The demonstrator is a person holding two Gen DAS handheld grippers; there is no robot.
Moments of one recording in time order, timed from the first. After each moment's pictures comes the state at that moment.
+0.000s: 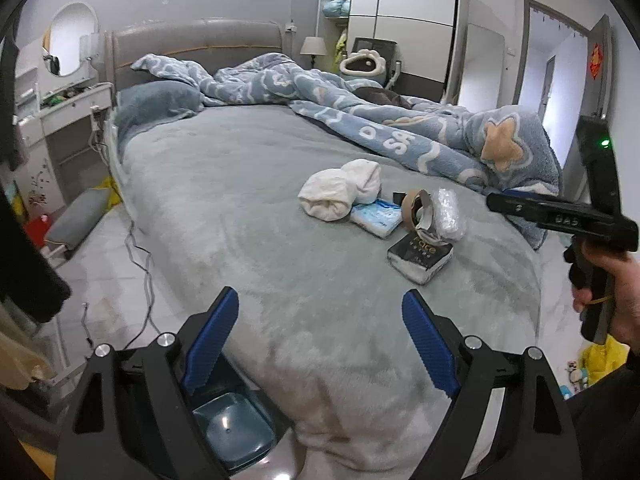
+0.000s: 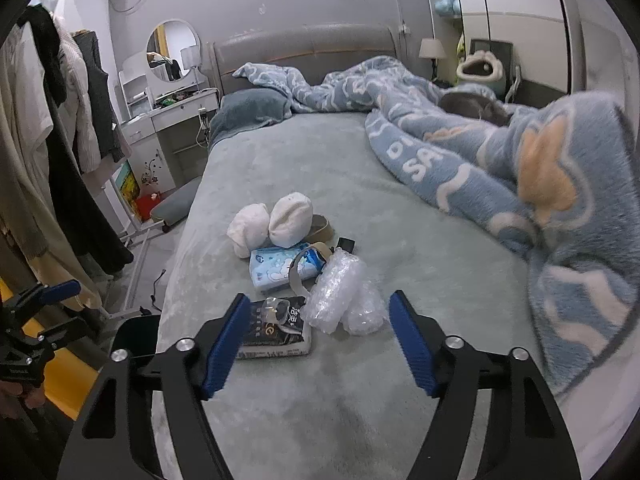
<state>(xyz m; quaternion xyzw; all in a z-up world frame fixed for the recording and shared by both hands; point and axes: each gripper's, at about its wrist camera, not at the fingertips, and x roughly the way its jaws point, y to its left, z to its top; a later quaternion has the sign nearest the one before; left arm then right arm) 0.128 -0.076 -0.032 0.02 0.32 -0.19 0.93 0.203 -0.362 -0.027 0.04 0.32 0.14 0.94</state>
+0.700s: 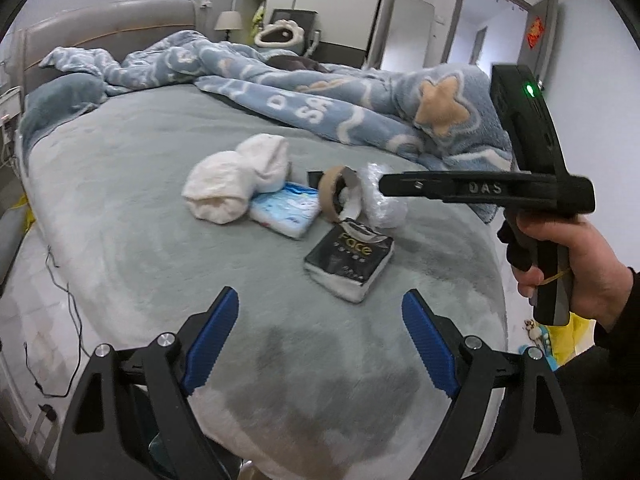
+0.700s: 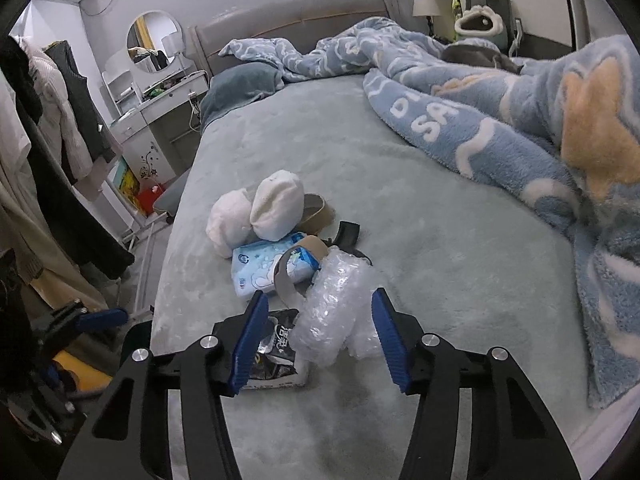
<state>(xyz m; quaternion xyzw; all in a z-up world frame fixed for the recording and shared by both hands) 0.180 -0.141 -0.060 0.05 0.36 -0.34 0.87 0.256 -0.361 -0.050 0.08 0.38 0.14 0.91</state>
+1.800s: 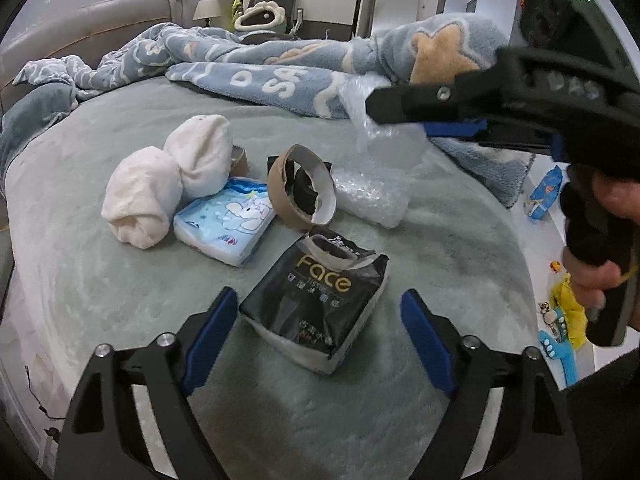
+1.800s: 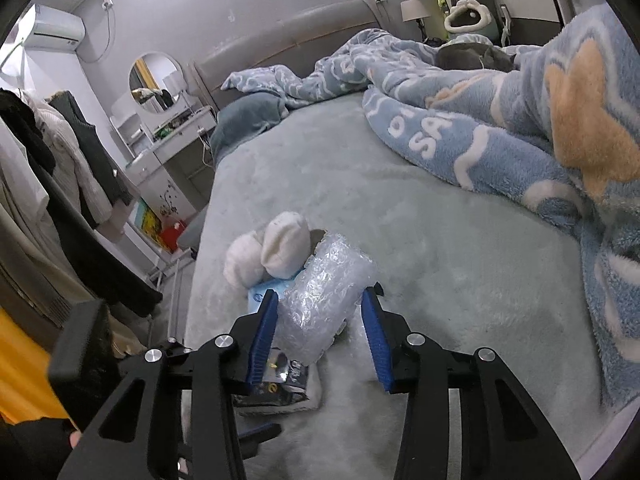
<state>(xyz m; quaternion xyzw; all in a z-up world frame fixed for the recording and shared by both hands) 0.215 -0.212 -0.094 0.09 0.38 -0.34 0.86 0.257 -0.386 -0.032 0.15 0.34 0.17 0.91</state>
